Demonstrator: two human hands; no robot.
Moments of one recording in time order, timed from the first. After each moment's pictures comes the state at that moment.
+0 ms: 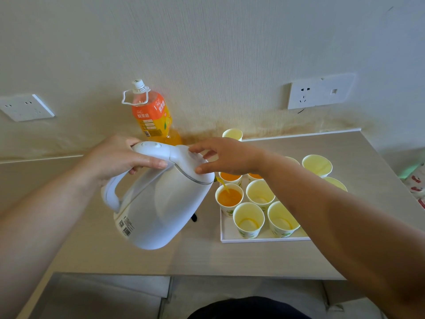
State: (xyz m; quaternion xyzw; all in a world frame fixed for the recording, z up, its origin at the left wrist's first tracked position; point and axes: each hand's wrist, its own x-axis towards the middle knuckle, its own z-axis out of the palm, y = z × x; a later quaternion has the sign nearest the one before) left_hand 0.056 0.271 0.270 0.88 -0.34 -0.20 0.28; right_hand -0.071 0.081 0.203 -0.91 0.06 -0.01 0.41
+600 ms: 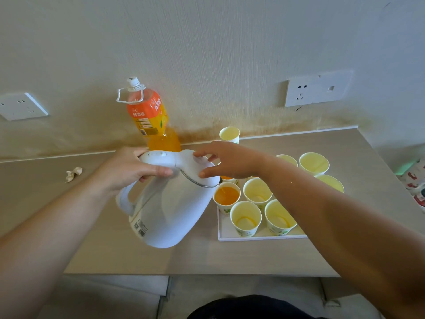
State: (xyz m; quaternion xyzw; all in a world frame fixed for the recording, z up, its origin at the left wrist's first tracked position) left_hand 0.052 0.262 0.235 0.86 -0.31 -0.23 0.35; right_hand -0.078 0.077 0.195 -0.92 0.08 0.02 0.38
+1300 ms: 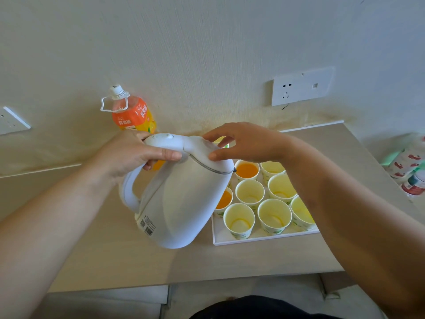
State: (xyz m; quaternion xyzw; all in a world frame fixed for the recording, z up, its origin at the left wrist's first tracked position) left_hand 0.049 0.221 0.258 0.81 -0.39 -0.23 0.37; right_hand -0.115 0.044 0.227 -0.91 0.13 -0.04 0.40
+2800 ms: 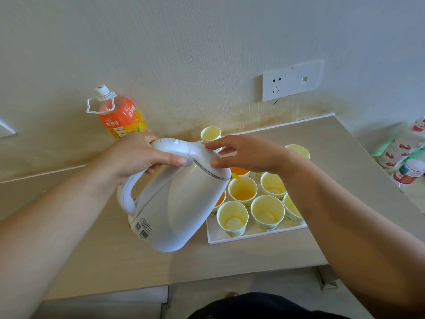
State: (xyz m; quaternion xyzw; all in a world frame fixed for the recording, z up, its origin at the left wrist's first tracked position) left_hand 0.030 0.197 0.255 0.85 -0.39 -0.23 0.26; right_hand -0.131 0.038 0.194 -0.87 0.17 -0.03 0.46
